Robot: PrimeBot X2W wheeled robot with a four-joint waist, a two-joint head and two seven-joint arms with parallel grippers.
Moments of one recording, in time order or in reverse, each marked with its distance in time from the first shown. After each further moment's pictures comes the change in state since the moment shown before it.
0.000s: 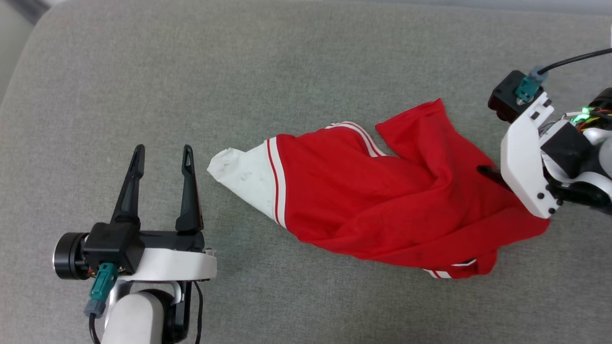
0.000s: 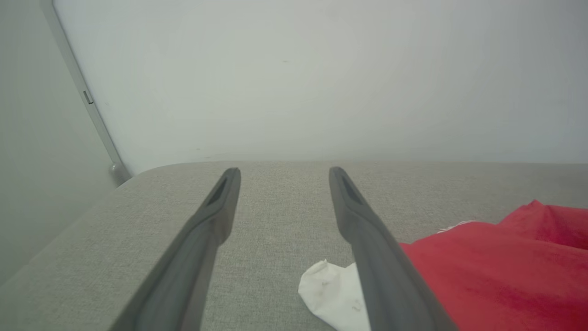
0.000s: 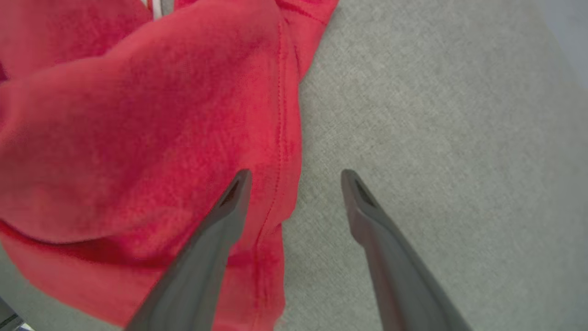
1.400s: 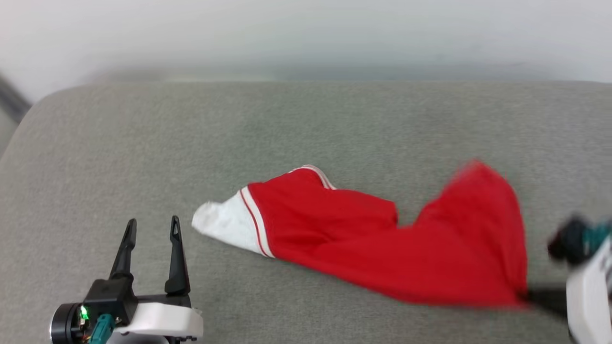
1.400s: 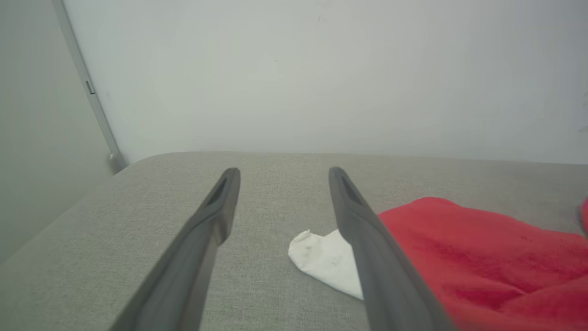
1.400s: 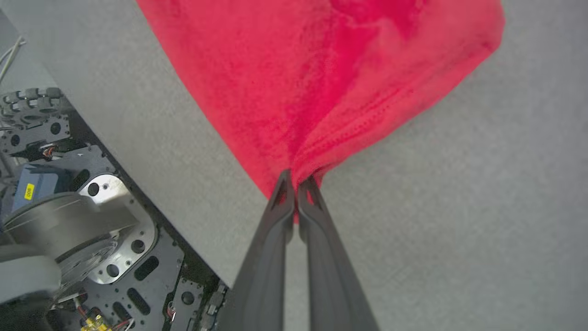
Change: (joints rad) left arm 0.189 -0.049 0.099 0.050 0.037 -0.044 0.000; right arm 0.335 -0.399 0.161 -0.341 0.230 0.000 -0.398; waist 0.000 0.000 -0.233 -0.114
